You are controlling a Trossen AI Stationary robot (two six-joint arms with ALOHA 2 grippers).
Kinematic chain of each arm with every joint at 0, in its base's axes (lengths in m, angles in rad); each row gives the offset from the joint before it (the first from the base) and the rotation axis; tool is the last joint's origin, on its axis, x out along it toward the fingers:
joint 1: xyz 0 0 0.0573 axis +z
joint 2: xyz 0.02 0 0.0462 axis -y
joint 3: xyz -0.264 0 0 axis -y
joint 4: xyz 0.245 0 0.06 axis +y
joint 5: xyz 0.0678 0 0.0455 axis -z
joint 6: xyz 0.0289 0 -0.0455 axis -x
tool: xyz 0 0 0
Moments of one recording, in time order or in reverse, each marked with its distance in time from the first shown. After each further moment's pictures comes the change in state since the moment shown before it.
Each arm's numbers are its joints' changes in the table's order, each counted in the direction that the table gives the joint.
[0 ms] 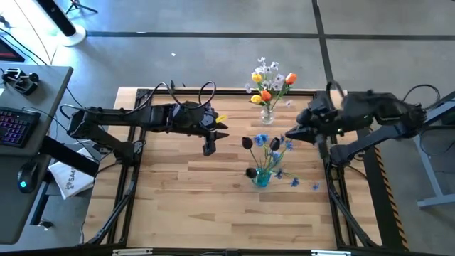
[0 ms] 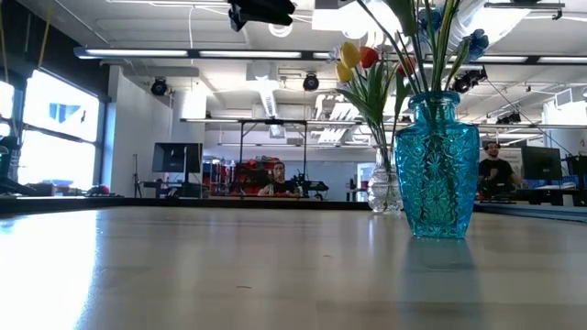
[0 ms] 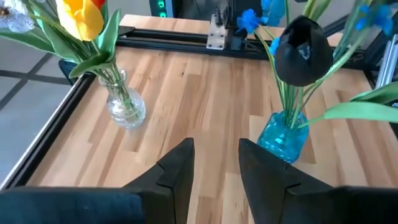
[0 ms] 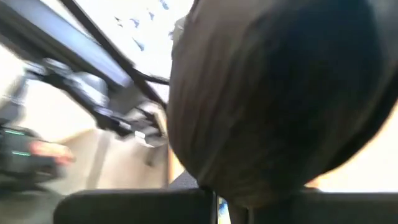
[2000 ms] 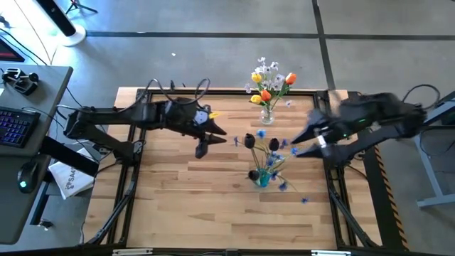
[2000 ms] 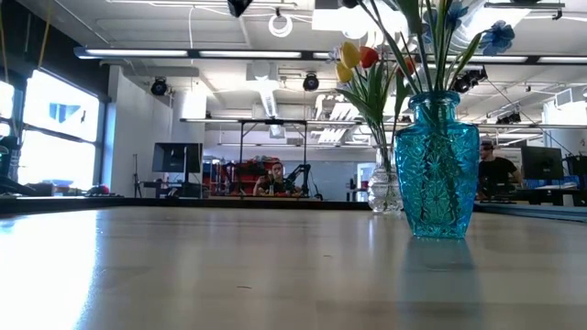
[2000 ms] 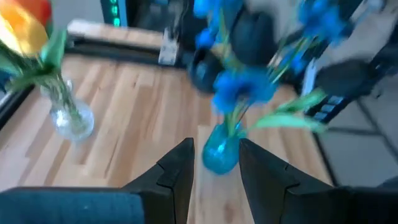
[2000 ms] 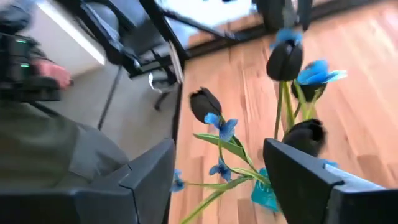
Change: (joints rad) left arm 0.005 0.043 0.027 0.015 0.198 0.065; right arm 0.009 -0.002 -0.002 0.152 -0.180 0.109
